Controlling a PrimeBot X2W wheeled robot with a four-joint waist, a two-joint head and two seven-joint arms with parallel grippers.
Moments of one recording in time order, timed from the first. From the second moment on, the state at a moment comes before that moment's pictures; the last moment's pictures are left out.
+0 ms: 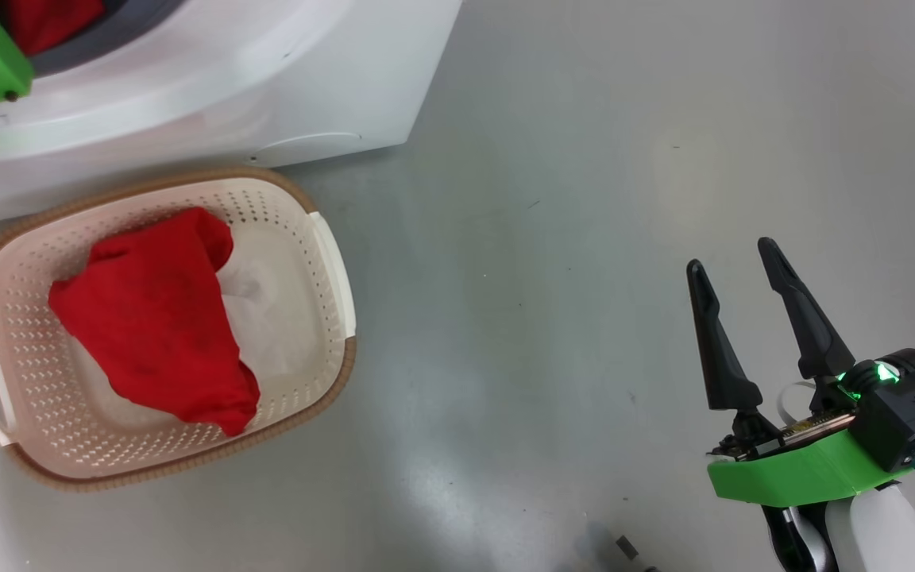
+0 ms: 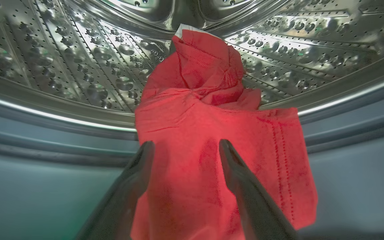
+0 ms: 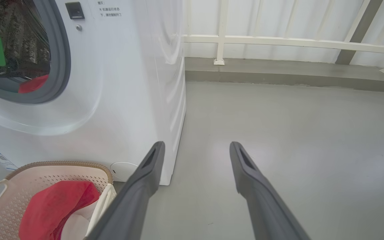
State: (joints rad) left arm -1.39 0.26 -0.13 1.25 -0.47 -0.06 0.09; right arm -0.13 -0.04 0.05 -0.05 0.21 0.12 -0.26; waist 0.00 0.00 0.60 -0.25
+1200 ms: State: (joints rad) left arm -1.40 0.30 -0.23 1.28 -0.43 -0.06 0.14; right arm -0.13 -0.04 0.08 -0.04 0.22 0.12 -0.26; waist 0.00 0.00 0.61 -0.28
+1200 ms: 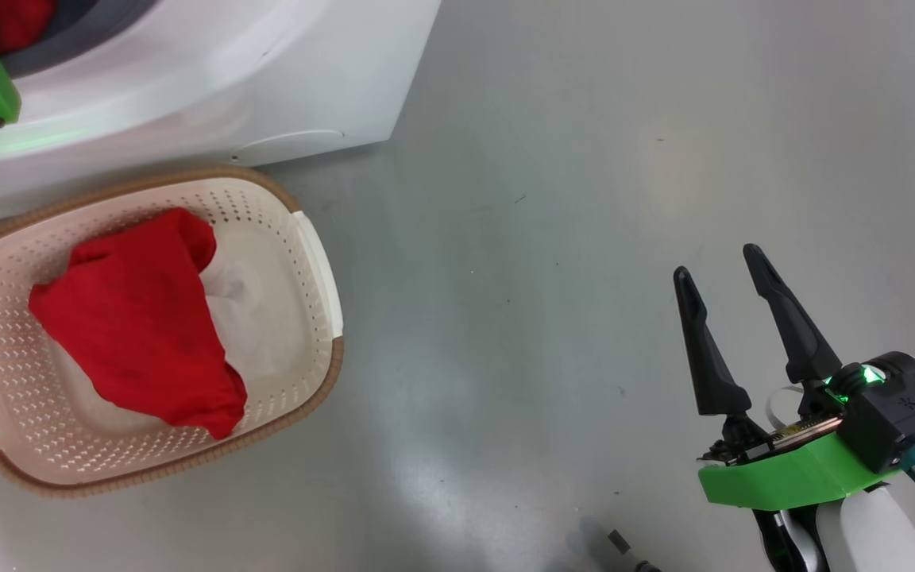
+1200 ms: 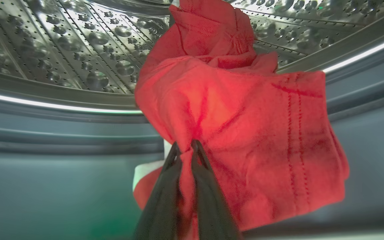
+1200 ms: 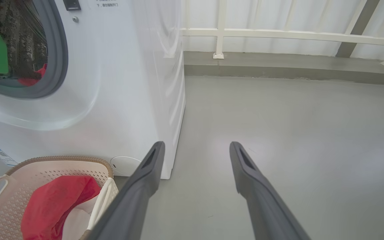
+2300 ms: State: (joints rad) left arm -1.29 0.27 -0.29 1.11 -0.44 -0.11 -0.21; right arm -0.13 -0.04 0.05 -0.03 0.22 0.12 -0.26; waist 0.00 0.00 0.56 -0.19
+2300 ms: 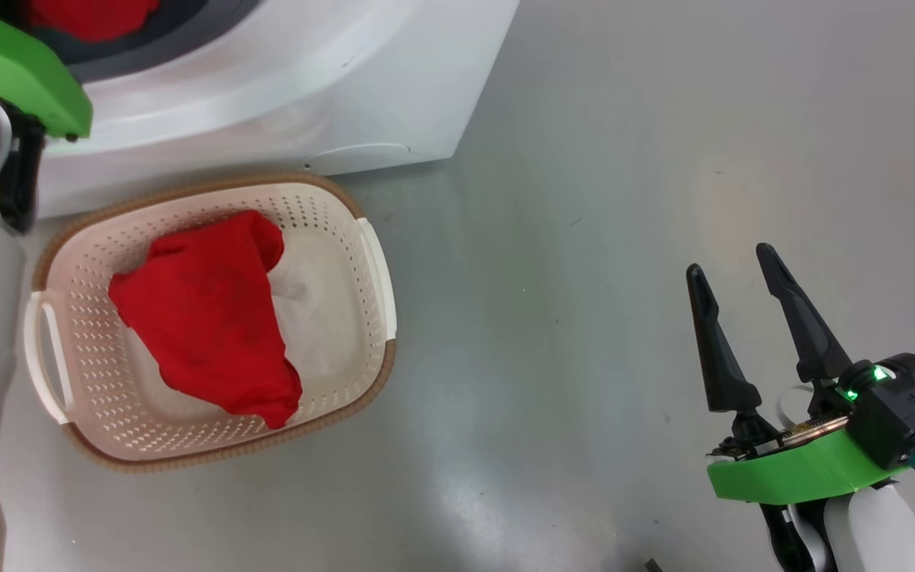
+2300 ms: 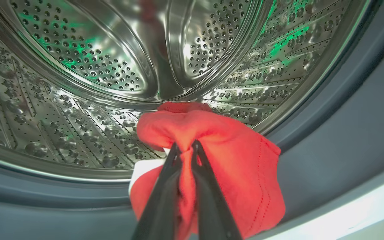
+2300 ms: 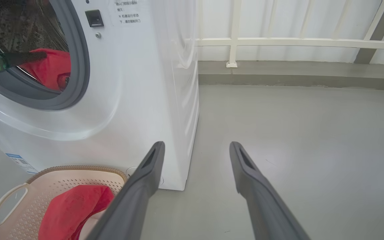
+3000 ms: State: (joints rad) left arm -0.98 0.30 -0.29 0.74 -0.46 -0.04 -0.25; right arm -0.13 -0.04 0.04 -0.02 0.22 0.12 -0.26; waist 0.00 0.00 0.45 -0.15
